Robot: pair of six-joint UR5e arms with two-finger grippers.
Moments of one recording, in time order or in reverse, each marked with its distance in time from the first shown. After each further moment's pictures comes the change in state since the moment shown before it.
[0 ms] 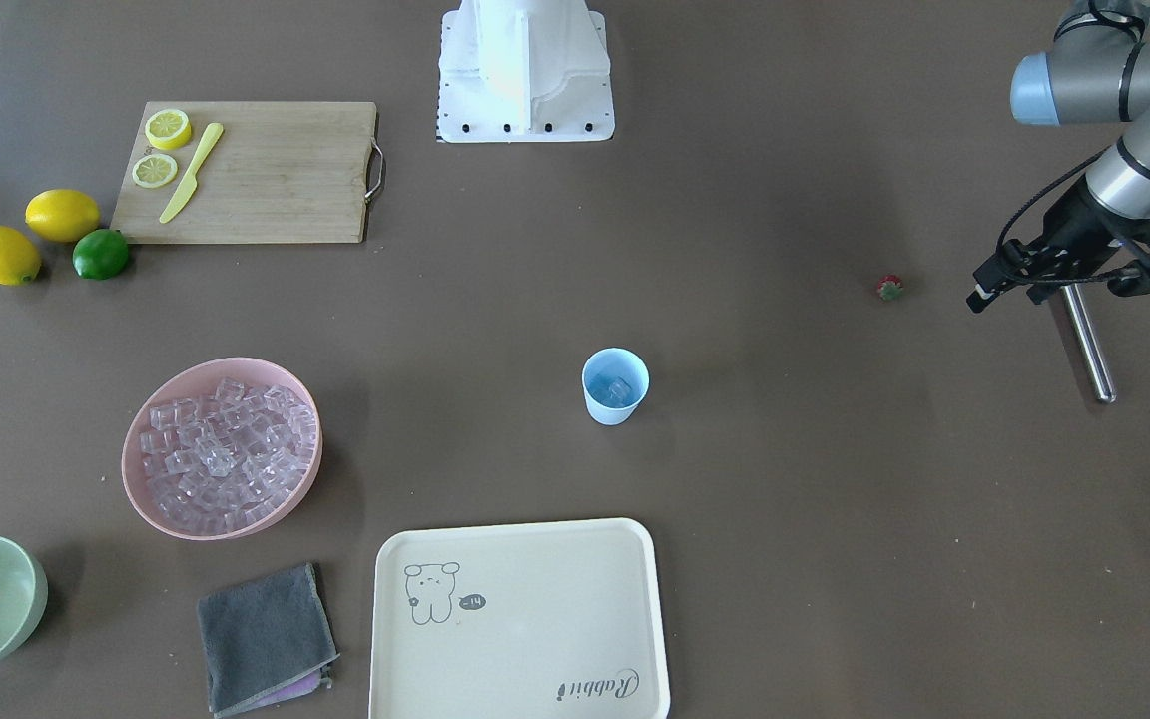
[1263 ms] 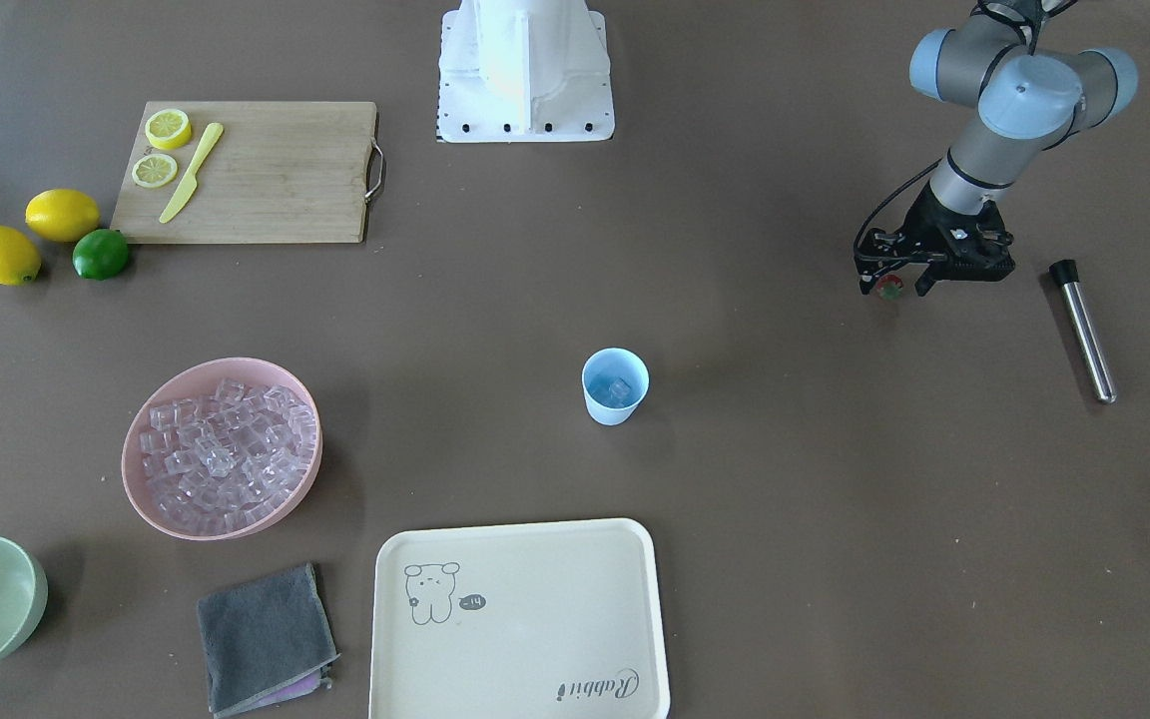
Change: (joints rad) left arm 0.287 0.010 -0.017 0.004 0.231 0.072; right arm 0.002 0.016 -0.005 0.002 -0.006 -0.003
